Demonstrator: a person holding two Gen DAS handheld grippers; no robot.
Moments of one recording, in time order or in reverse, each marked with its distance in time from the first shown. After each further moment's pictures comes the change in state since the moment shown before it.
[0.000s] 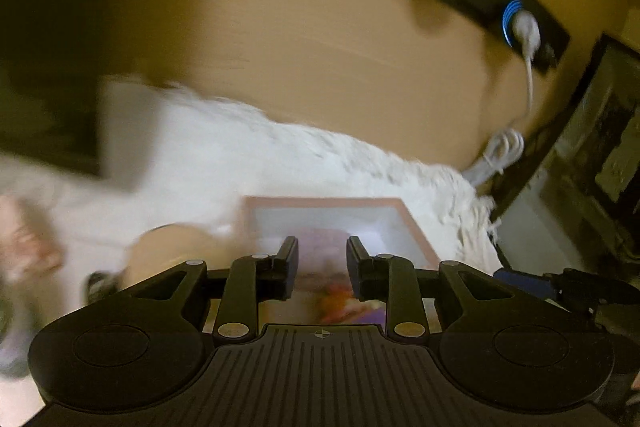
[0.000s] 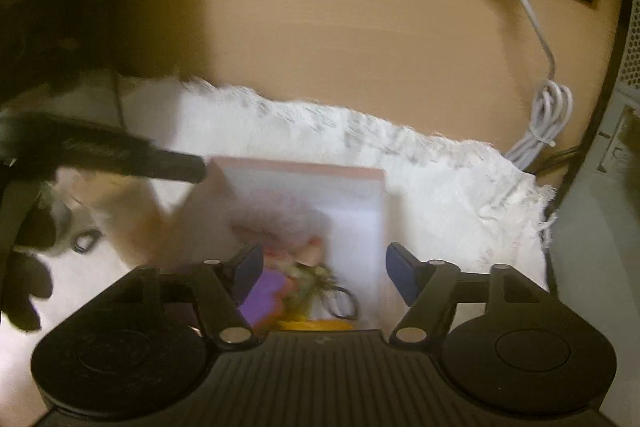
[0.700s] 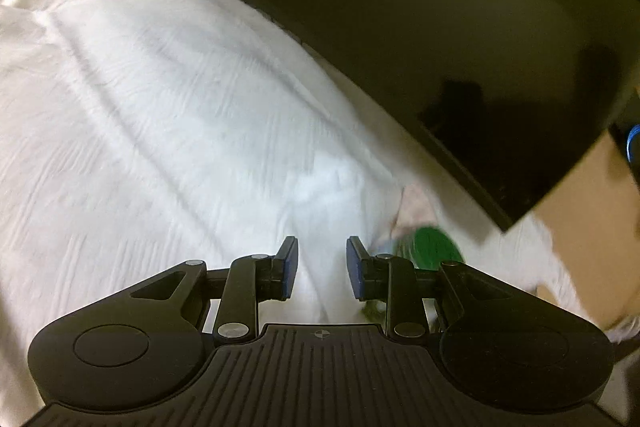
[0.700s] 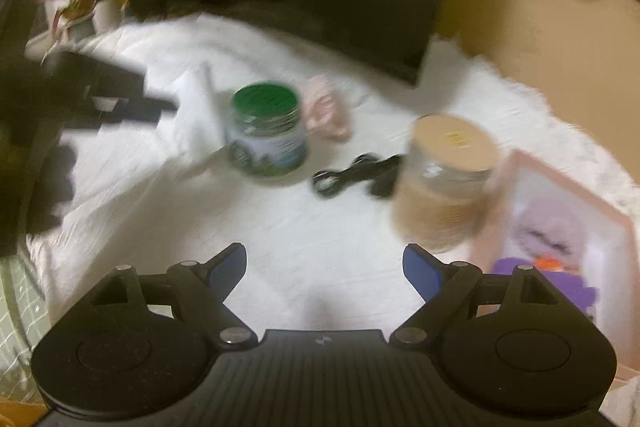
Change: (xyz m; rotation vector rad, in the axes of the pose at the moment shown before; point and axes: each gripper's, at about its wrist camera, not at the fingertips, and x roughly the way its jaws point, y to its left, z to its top) left arm -0.157 0.246 -0.080 -0.576 -0.213 0.383; right arm 0.016 0.217 -0.049 -0.383 0.123 0.311
